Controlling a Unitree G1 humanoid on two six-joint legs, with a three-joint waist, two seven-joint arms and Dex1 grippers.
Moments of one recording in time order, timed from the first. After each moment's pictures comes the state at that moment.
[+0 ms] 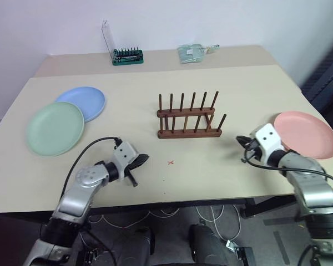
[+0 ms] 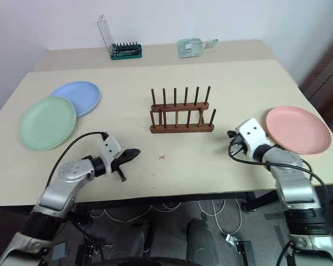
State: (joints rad) left arm -0.14 0.54 -0.12 -0.10 -0.16 0.25 -0.74; right arm -0.19 -0.70 -0.15 -0.03 0.14 0.31 0.65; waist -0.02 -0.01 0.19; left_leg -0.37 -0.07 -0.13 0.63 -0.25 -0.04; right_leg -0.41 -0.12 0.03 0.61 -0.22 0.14
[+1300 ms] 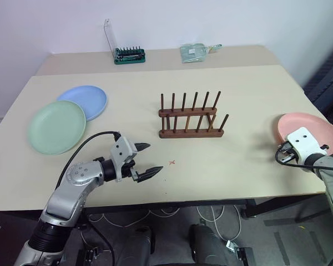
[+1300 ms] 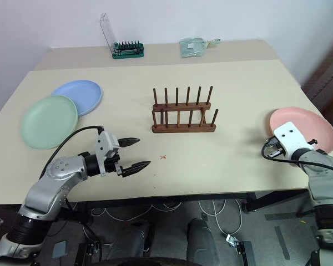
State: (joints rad) left arm -0.16 0.54 -0.10 -0.28 -0.32 0.34 -0.84; right arm -0.22 -0.85 -0.16 0.30 -0.04 0.23 0.51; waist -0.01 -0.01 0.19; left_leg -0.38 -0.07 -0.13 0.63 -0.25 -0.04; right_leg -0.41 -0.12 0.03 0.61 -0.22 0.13
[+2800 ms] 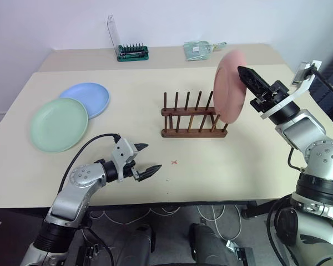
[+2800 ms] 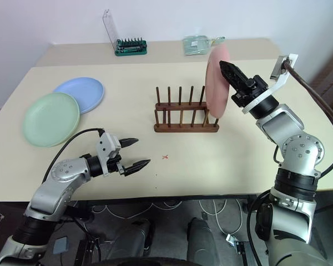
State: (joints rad) left arm -0.15 0.51 -0.10 -0.24 -0.29 0.32 -0.80; right arm -0.60 -0.48 -0.43 -0.05 1.20 0.79 0.33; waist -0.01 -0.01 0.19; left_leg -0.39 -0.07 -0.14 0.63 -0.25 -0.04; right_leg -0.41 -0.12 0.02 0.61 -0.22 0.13
